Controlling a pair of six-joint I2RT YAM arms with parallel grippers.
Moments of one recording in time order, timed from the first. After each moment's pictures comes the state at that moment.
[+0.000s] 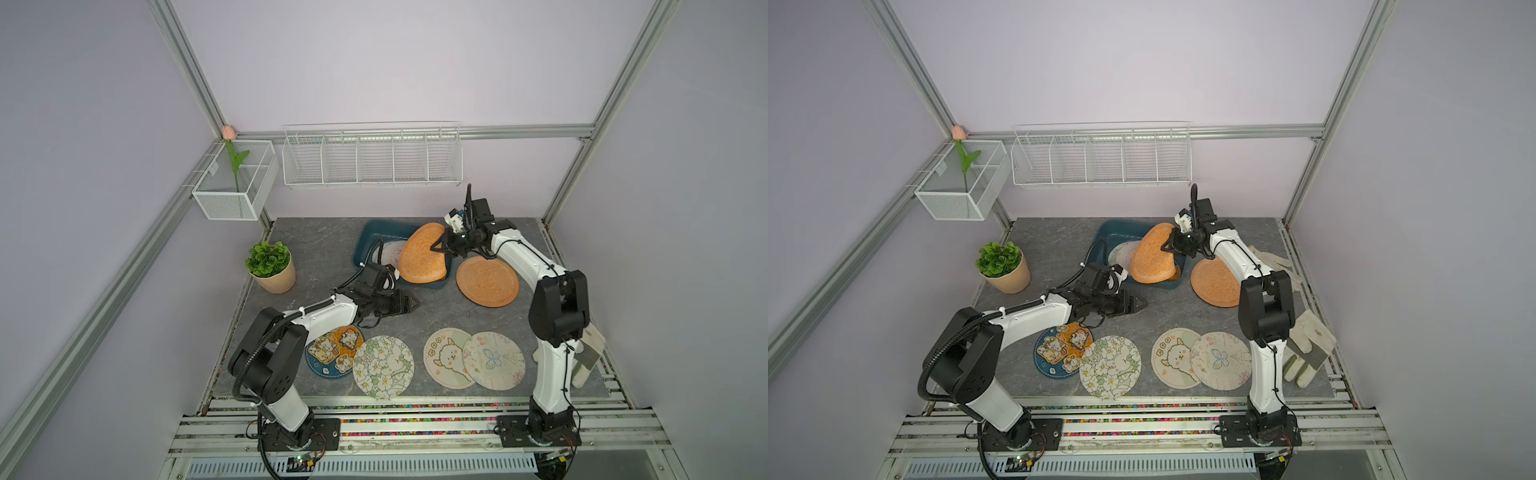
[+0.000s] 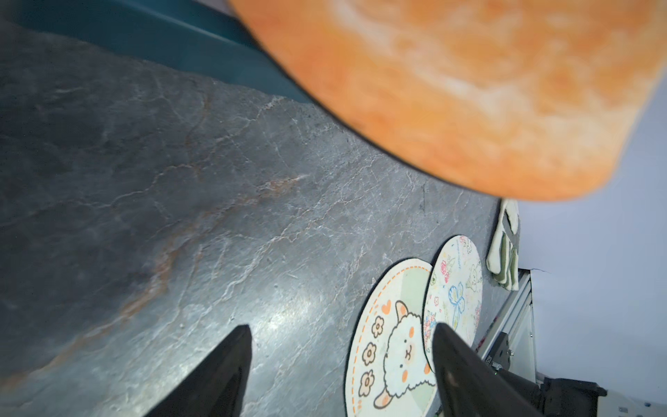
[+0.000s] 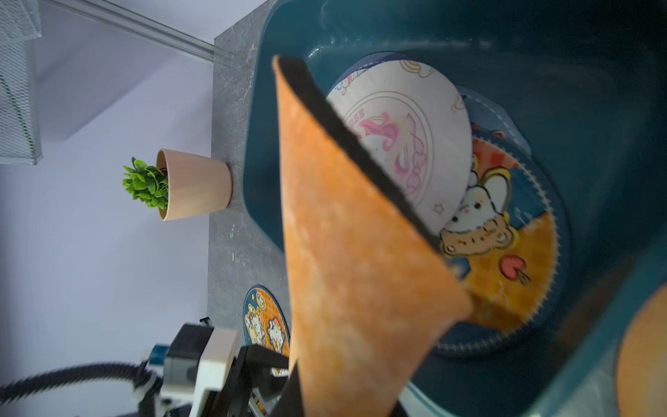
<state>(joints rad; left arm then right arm) -0.63 1.65 0.95 -0.12 0.43 -0.63 0.33 2.12 1.86 -0.66 -0.59 0.52</state>
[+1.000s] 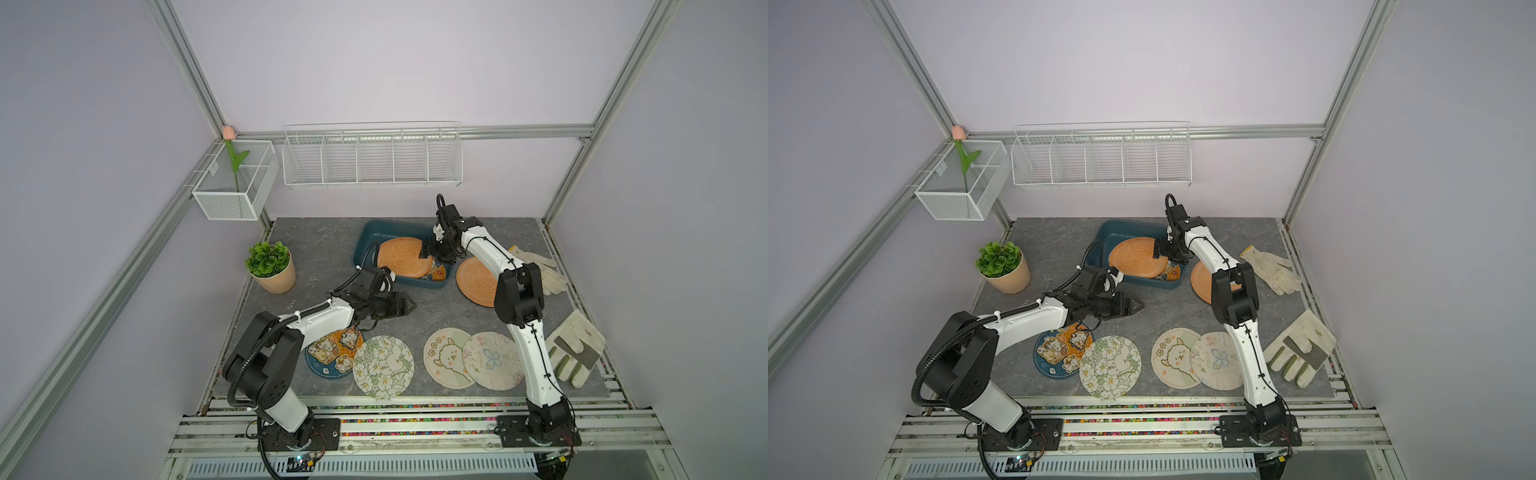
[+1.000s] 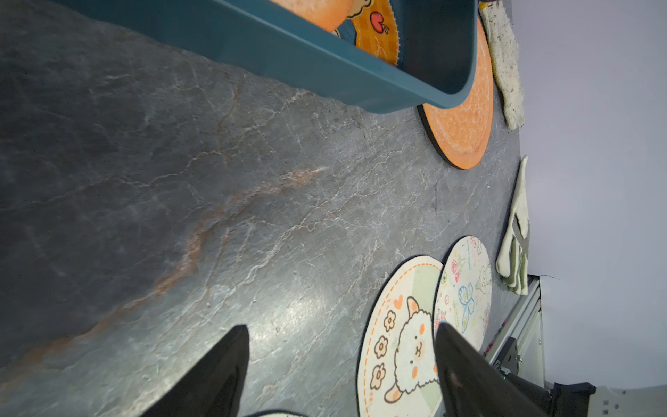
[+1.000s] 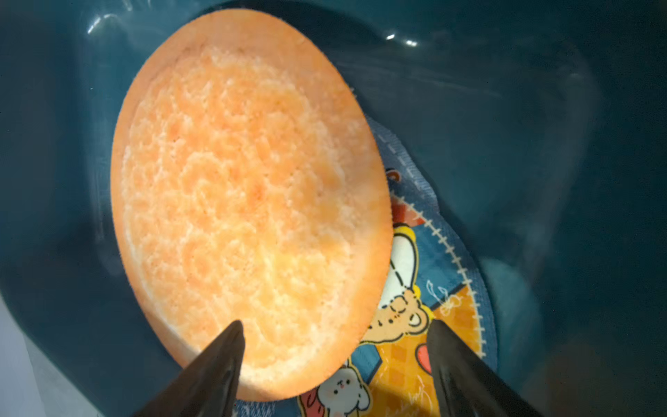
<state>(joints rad) -0.62 1.62 0.91 -0.11 0.41 -0.63 0.39 2.45 2.26 -0.97 -0.24 0.45</state>
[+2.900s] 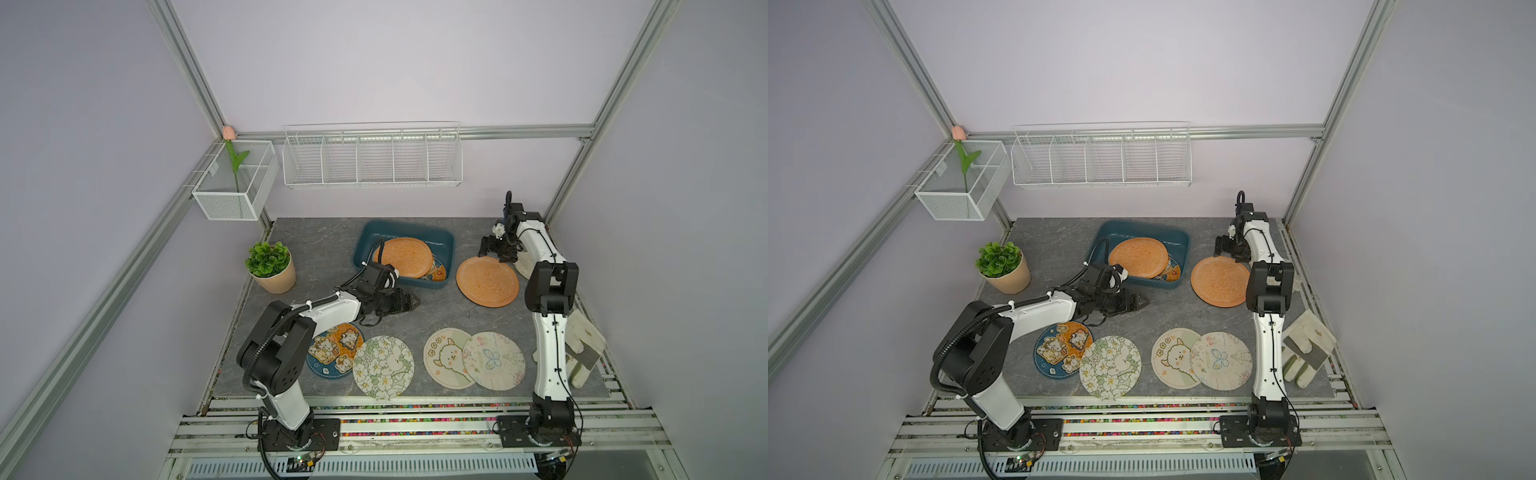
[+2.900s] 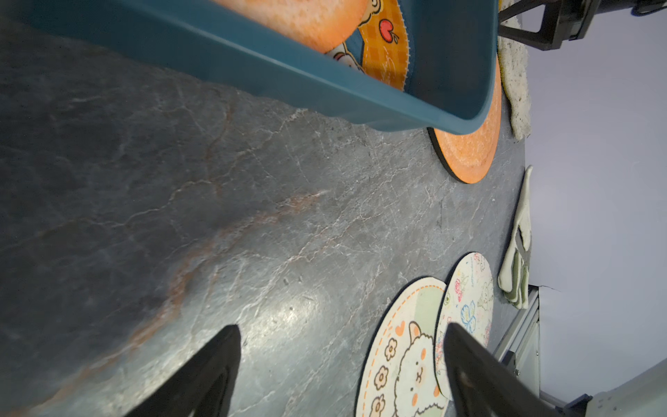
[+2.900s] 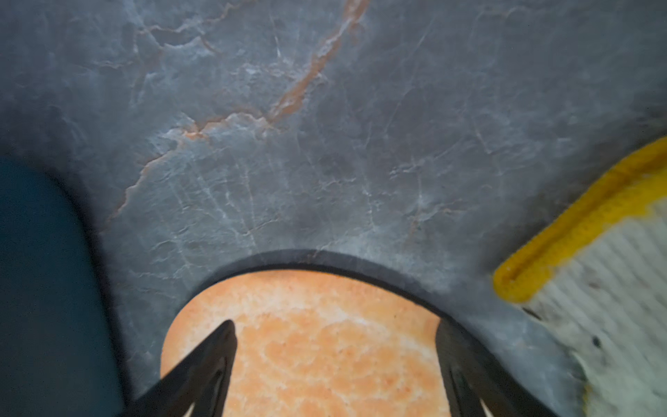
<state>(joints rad) -0.62 1.72 0.99 -0.10 0.42 -0.65 -0.02 2.58 2.42 -1.18 -0.20 0.13</state>
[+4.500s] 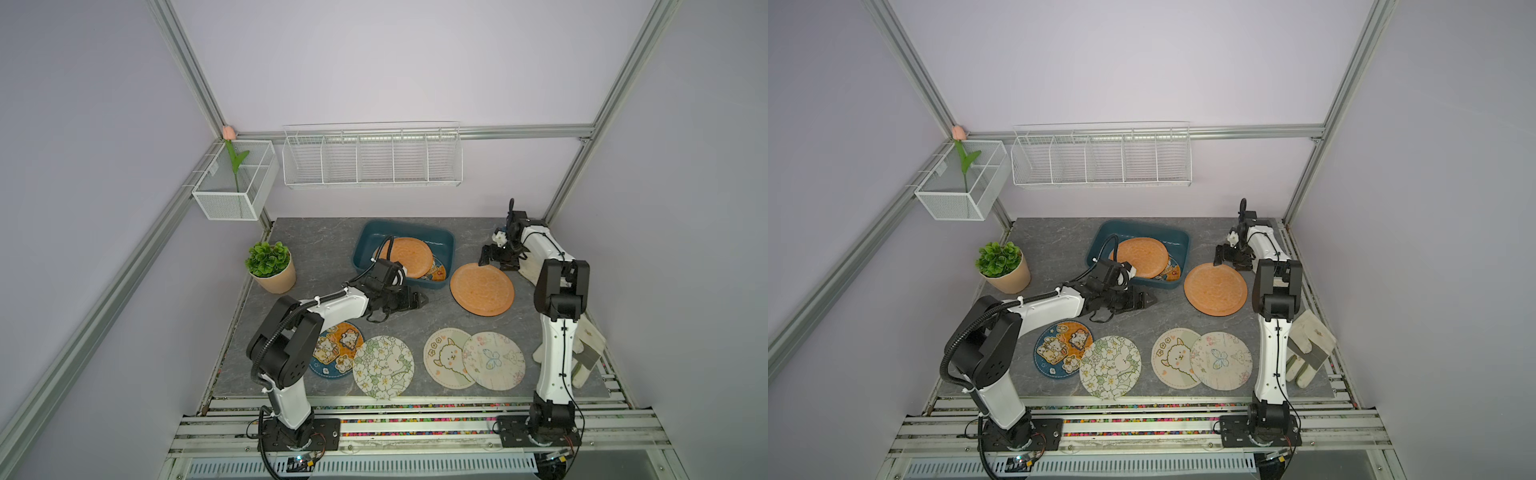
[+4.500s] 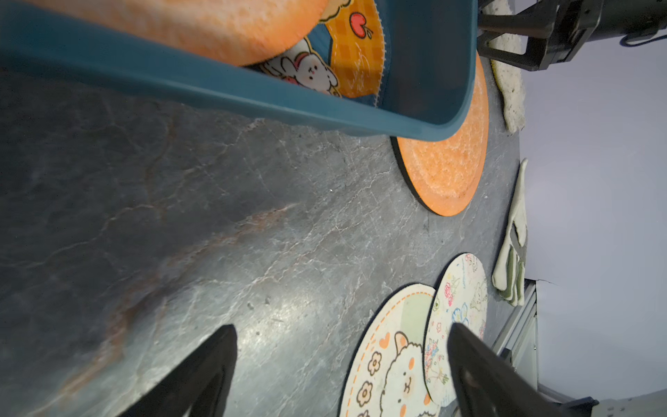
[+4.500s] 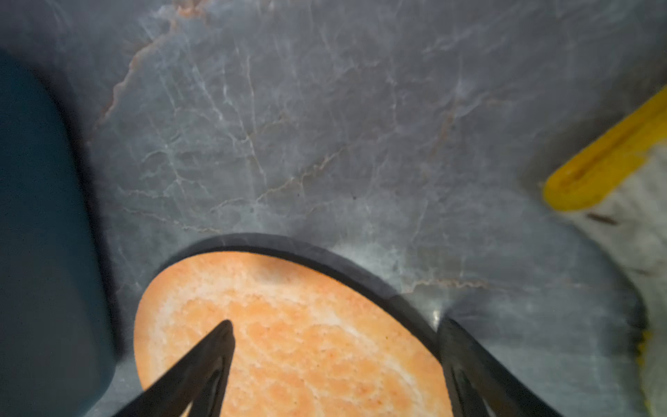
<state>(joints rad) -0.66 1.79 1.07 -0.13 0.42 -0.65 -0.03 2.39 2.05 -1.06 -0.27 0.05</state>
